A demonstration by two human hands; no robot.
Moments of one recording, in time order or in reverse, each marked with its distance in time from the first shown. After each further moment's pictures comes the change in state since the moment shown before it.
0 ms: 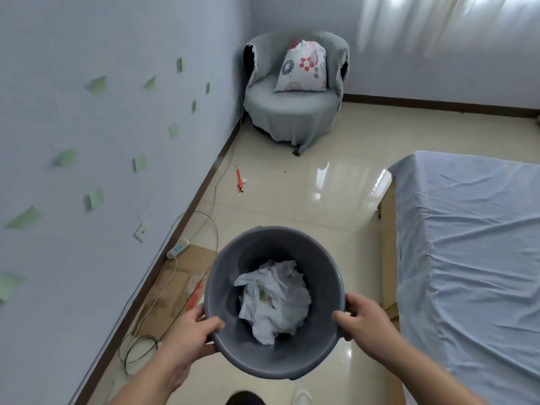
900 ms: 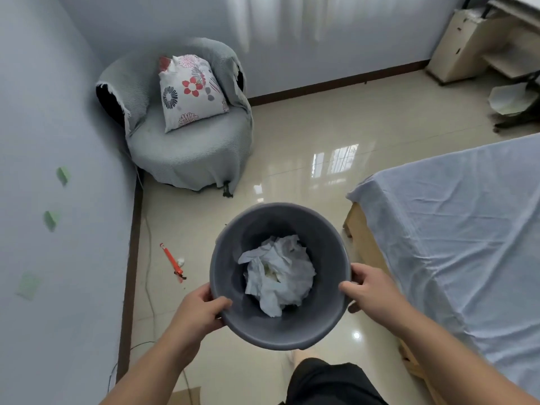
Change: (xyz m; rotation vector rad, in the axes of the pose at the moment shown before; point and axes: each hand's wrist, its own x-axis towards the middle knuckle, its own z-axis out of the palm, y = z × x) left_hand 0.441 0.470 0.197 0.434 -0.340 0.135; right_hand 0.454 -0.135 -0.221 0.198 0.418 0.183
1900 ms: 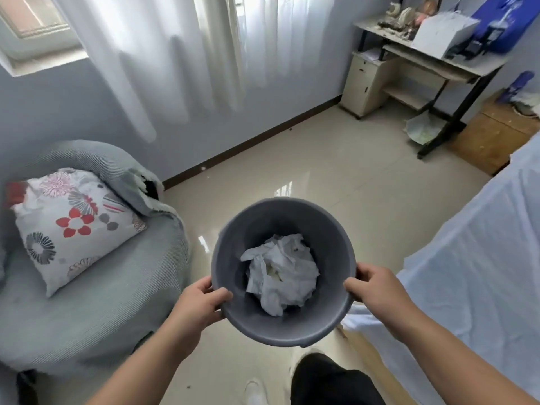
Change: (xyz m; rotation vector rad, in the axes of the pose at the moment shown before) left_hand 0.517 0.520 0.100 0.124 -0.407 0.077; right_hand 0.490 -0.236 -0.223 0.240 0.452 0.232
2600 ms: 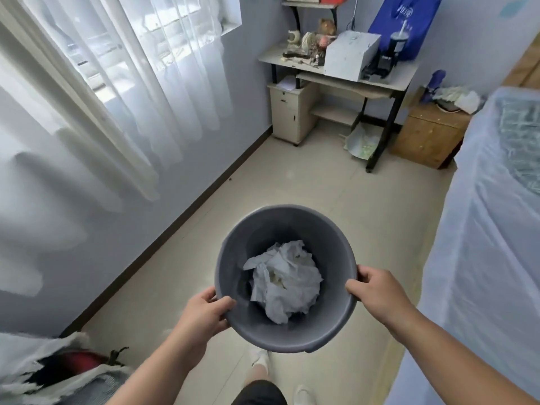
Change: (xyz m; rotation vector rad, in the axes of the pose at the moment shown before) left_hand 0.344 0.298 0.207 0.240 -0.219 0.007; right_hand 0.337 -0.098 -0.193 0.152 0.292 0.145
